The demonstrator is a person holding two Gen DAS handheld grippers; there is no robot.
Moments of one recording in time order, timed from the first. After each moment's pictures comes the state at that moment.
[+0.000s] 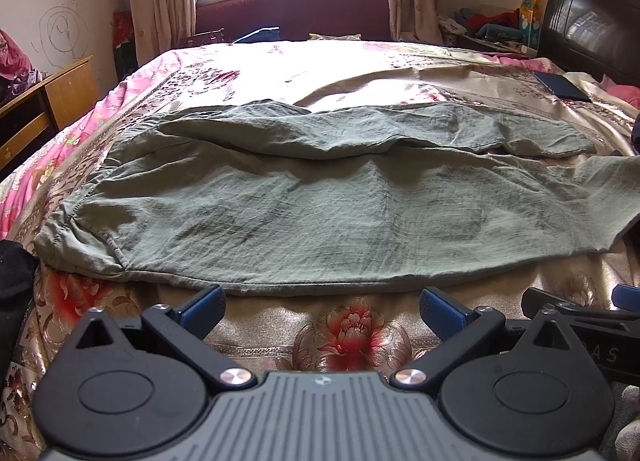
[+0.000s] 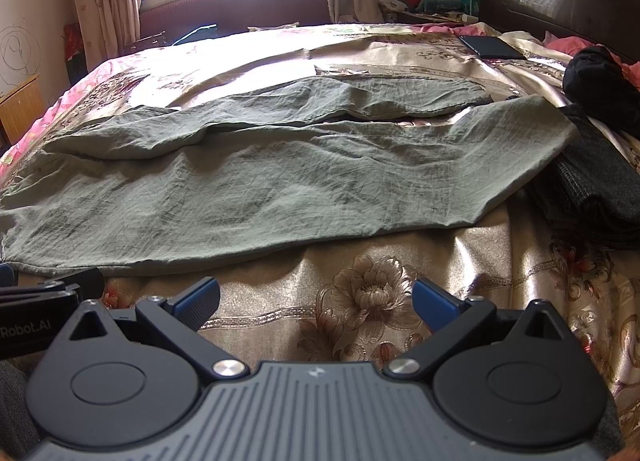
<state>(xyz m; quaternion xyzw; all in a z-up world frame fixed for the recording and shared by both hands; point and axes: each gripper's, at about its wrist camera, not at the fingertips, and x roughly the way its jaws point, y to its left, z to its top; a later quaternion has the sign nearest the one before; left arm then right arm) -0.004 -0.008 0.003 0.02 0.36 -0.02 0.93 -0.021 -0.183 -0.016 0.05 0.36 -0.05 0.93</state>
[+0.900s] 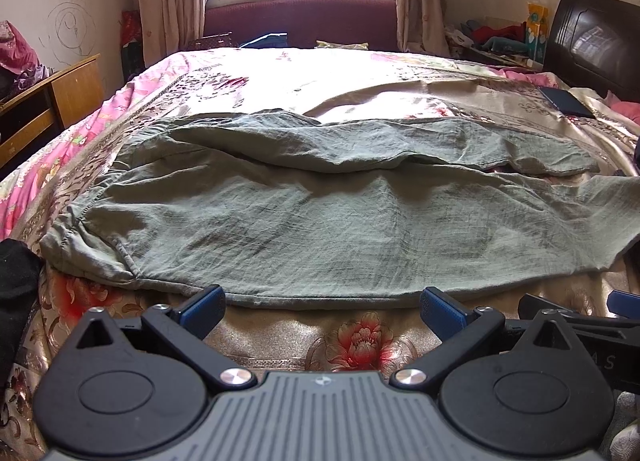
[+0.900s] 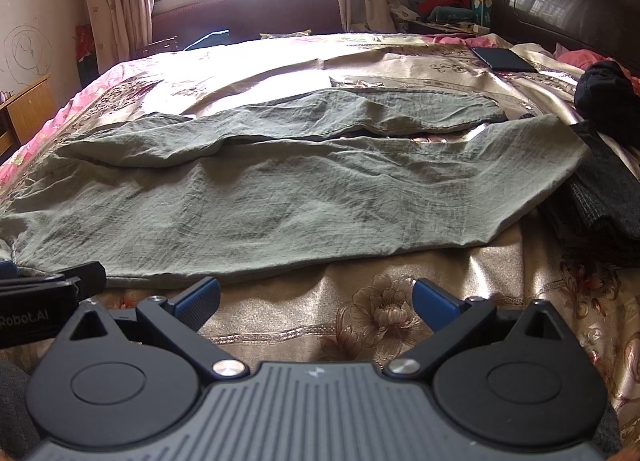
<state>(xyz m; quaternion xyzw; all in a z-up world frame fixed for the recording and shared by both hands) -0.002 0.006 0.013 0.00 0.35 -0.01 0.94 -0.017 -0.169 -0.006 0.03 0.35 -0.03 0.94</state>
